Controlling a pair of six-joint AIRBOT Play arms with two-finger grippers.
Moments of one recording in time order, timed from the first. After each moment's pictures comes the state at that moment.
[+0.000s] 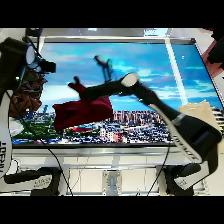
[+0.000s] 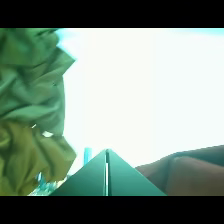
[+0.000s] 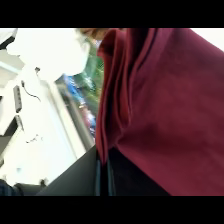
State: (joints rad) left arm -0.18 -1.38 1.68 1.97 -1.30 -1.67; right arm 0.66 -1.70 1.56 -0.43 0.85 1.02
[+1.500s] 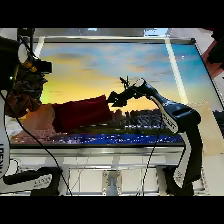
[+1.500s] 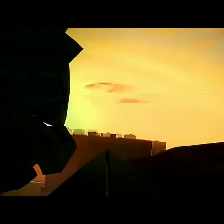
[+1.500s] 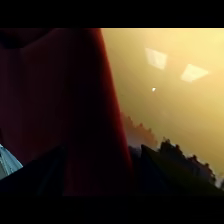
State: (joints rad) left arm -0.15 -1.37 1.68 1.93 -1.31 -1.68; right arm 0.34 -2.06 1.62 -0.57 1.11 1.37
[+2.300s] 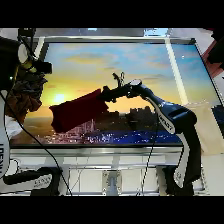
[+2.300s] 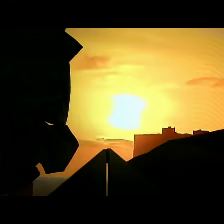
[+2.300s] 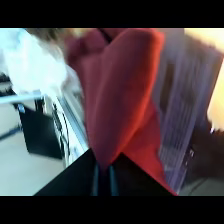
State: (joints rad) left arm -0.15 -1.37 1.68 1.93 -1.32 -1.65; right arm 0.35 -2.04 1.68 -0.26 1.13 1.23
